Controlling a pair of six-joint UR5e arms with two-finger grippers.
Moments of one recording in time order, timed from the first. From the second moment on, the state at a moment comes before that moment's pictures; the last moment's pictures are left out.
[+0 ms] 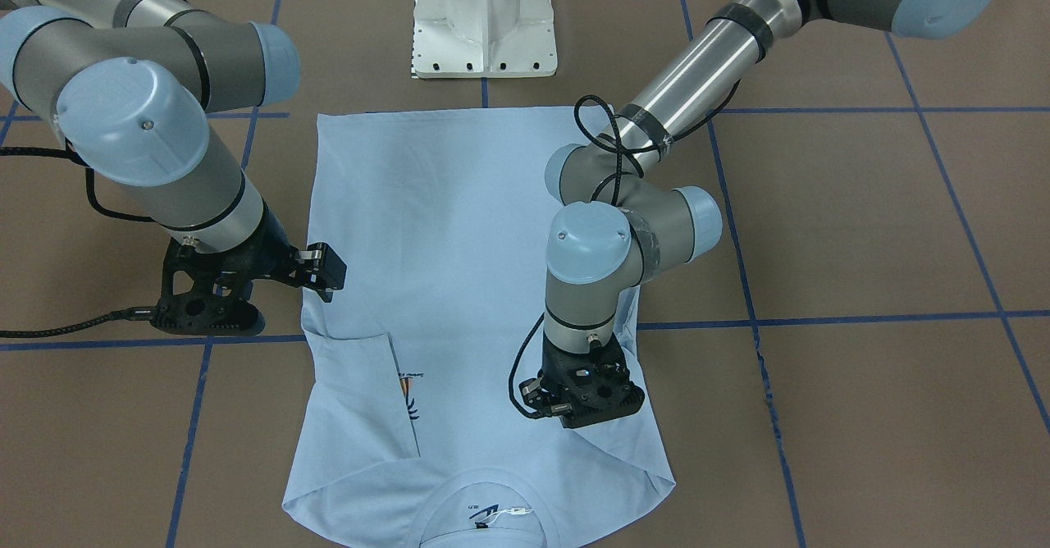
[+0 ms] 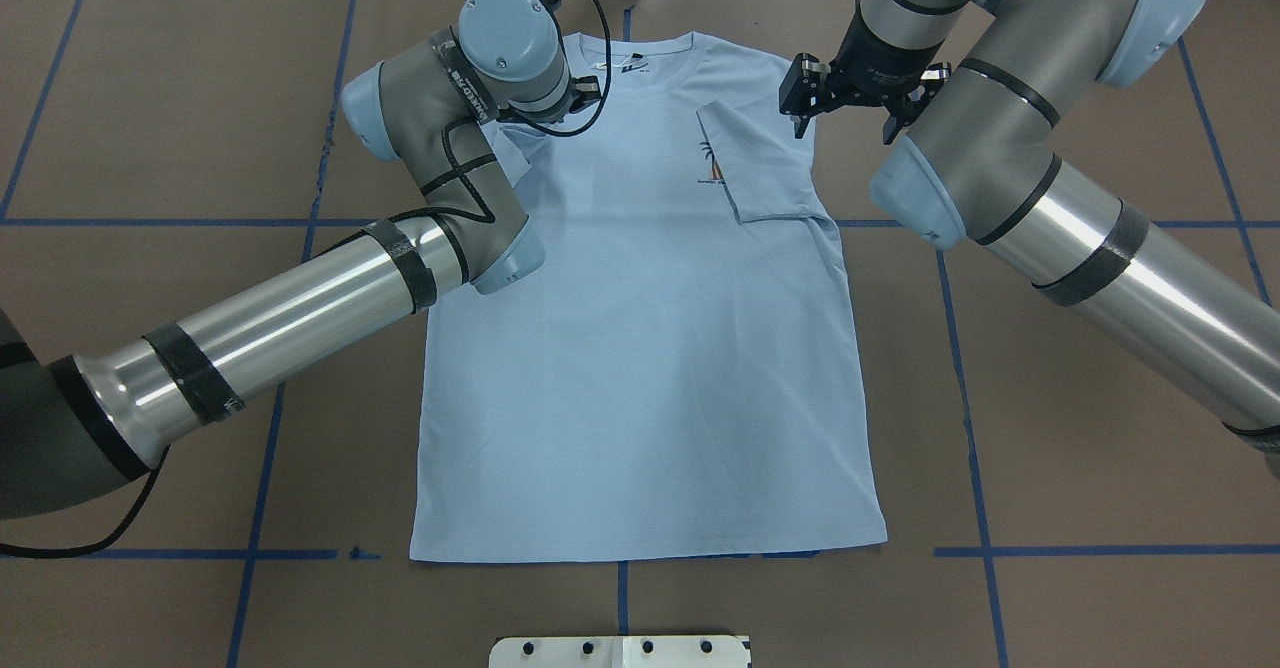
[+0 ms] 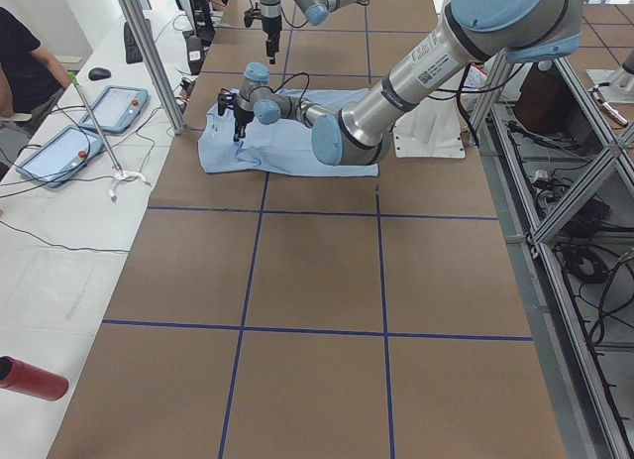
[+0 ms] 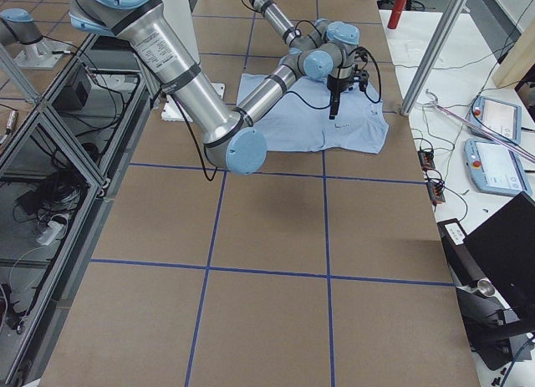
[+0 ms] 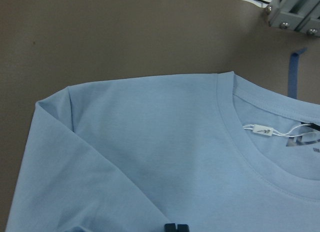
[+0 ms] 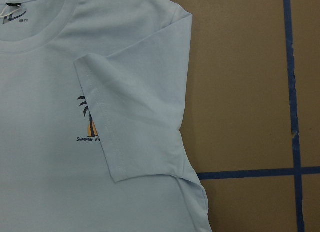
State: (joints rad) left arm -0.72 -2.63 -0.84 -2.17 -1.70 -1.29; right arm 0.91 -0.87 1.58 -1.69 2.13 0.92
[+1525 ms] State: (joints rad) left arm -0.69 -2.46 -1.10 -2.07 -1.70 -1.19; right arm 0.89 -0.90 1.58 -1.61 2.13 0.97
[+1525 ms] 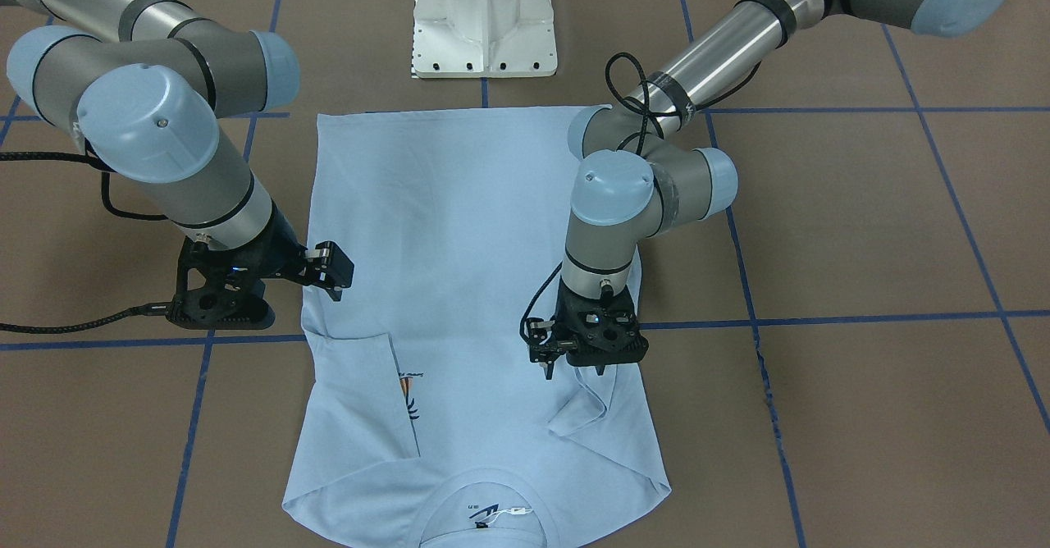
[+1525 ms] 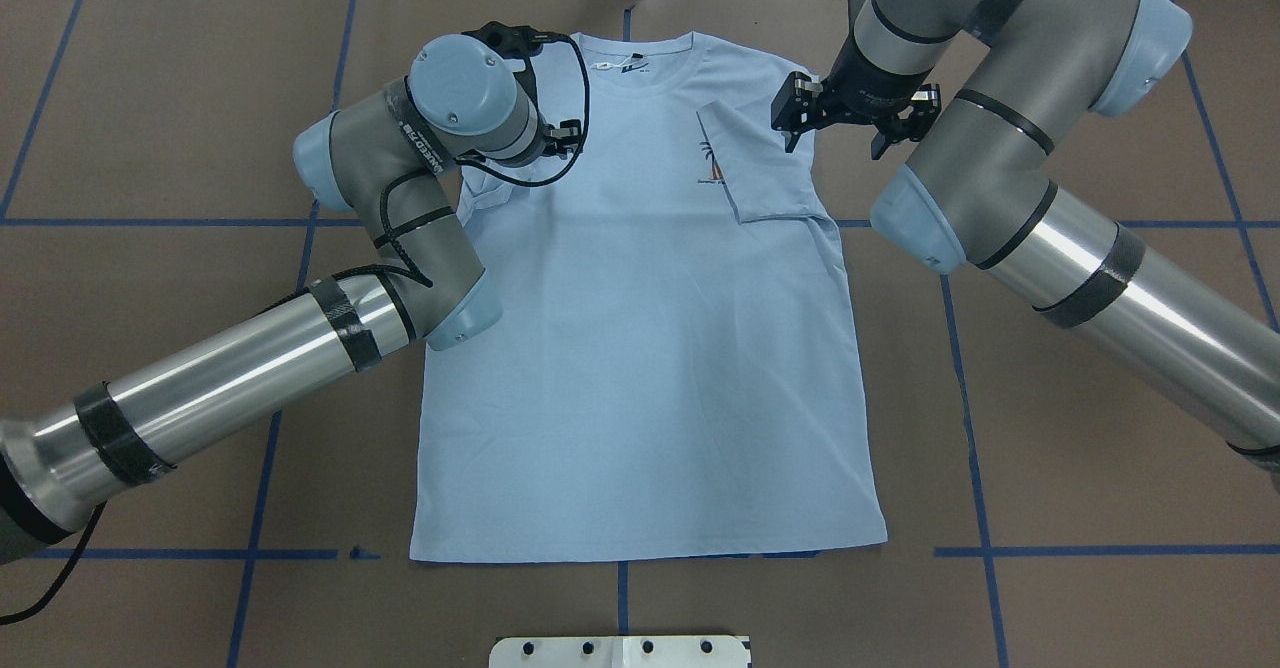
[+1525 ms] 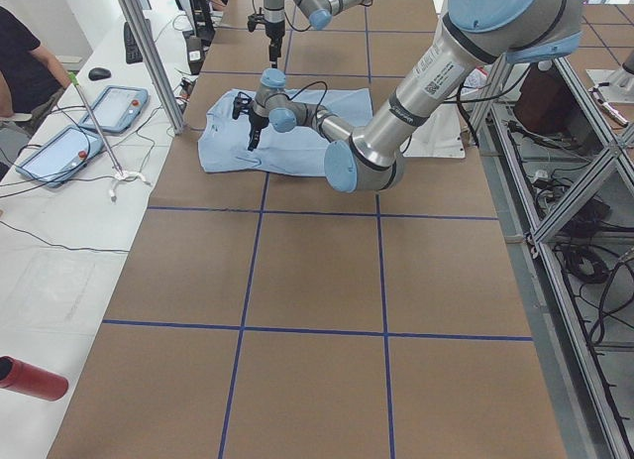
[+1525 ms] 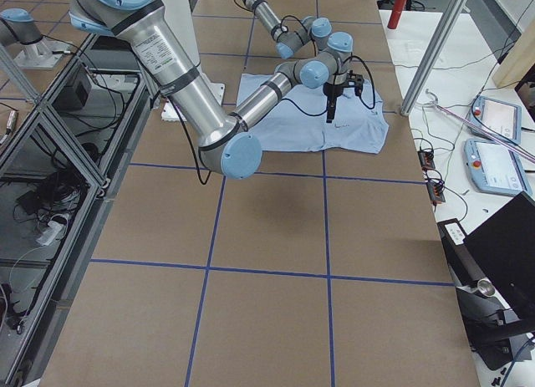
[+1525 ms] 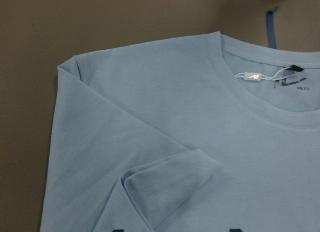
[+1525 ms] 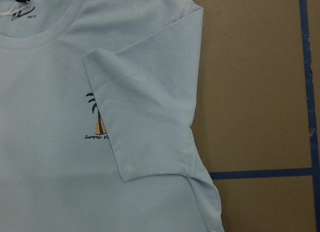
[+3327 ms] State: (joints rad) left arm -0.67 -2.45 -1.11 -2.02 -1.64 -1.00; right arm 0.89 -0.92 1.58 -1.61 2.13 0.96
